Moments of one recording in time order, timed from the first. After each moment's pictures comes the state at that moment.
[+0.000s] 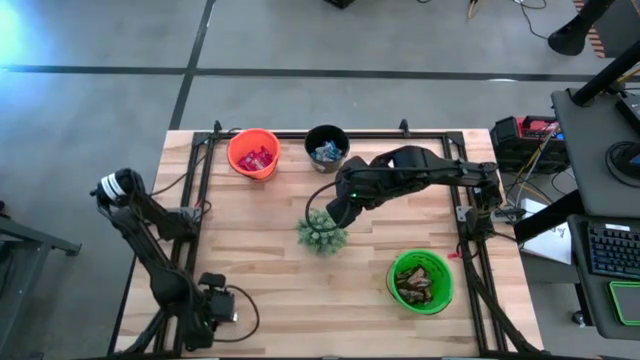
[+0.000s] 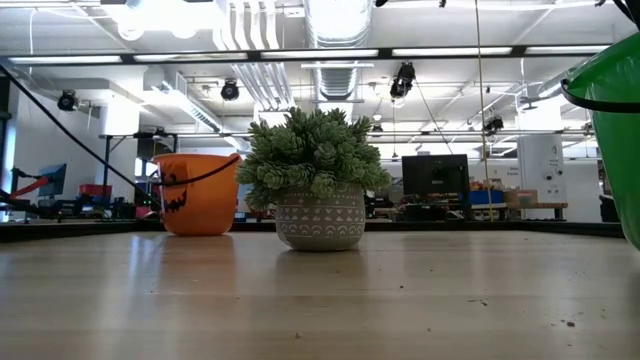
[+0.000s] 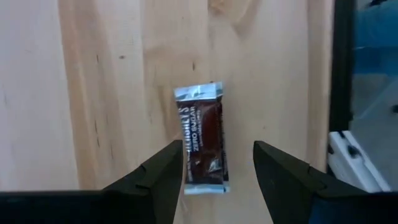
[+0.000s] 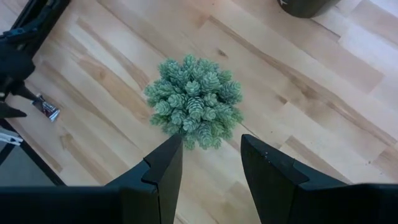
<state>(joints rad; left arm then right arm) -1.08 1.48 0.82 -0.57 -0.08 -1.06 0.10 1.93 2.36 -1.57 0.16 0.97</state>
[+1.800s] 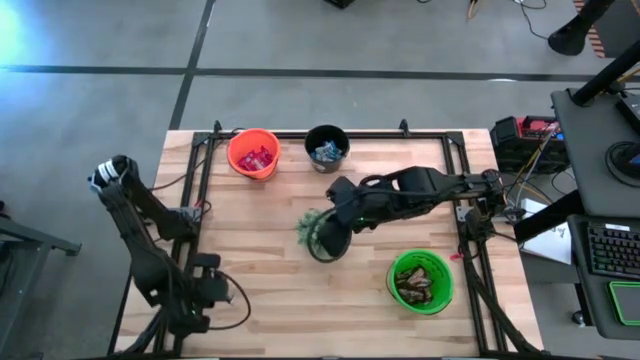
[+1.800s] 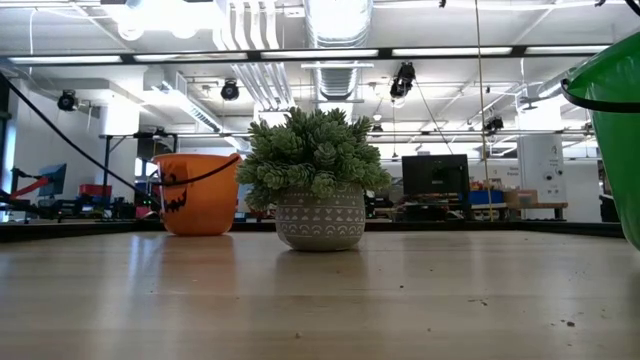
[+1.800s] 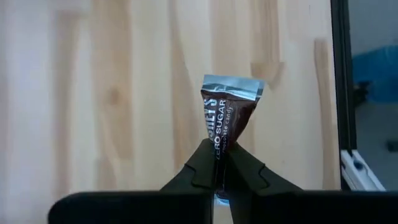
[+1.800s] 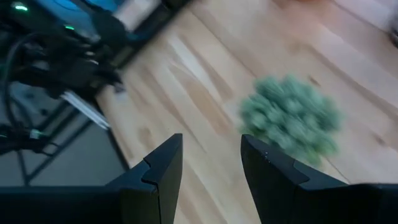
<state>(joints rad) -1.06 1.33 1.00 -0.96 -0.27 -1.00 0.22 1.93 2.35 -1.28 0.16 0.90</state>
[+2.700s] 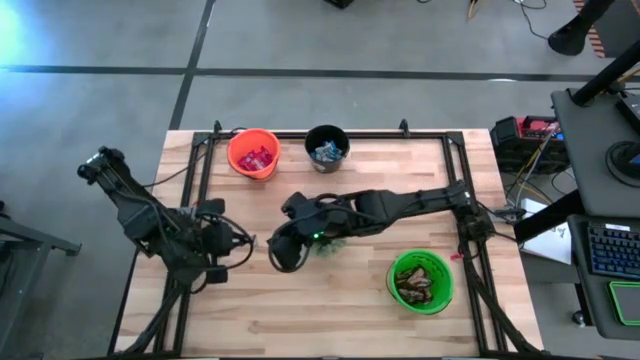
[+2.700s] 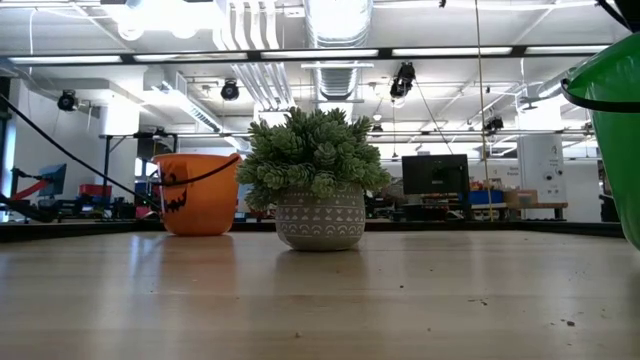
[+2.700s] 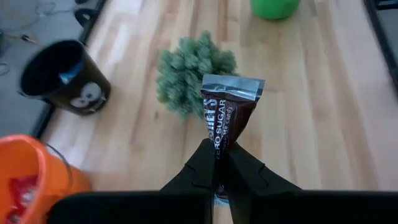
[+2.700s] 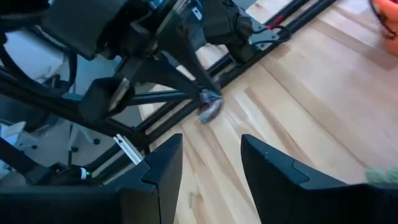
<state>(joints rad) -0.76 1.12 1.21 -1.11 -0.68 -0.61 0.22 2.12 2.35 -0.77 0.16 0.80</state>
